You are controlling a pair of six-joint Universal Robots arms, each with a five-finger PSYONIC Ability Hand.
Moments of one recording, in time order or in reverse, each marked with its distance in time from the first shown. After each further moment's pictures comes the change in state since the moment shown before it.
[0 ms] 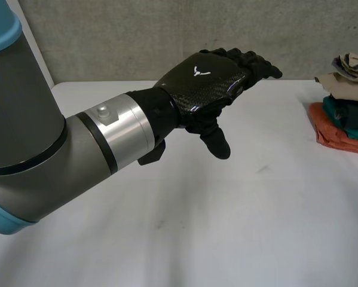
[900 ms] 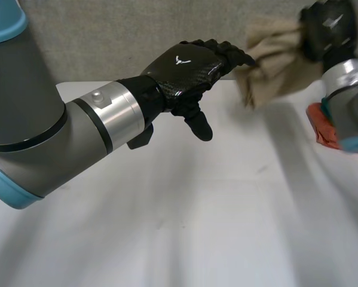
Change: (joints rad) left arm 0.055 -0.051 0.057 0.000 -0.029 0.013; right arm 0.630 -0.384 0.087 0.329 0.588 -0.474; left_hand 0.000 0.000 0.000 0.000 0.000; right_hand 0.000 0.052 0.064 0.068 -0.018
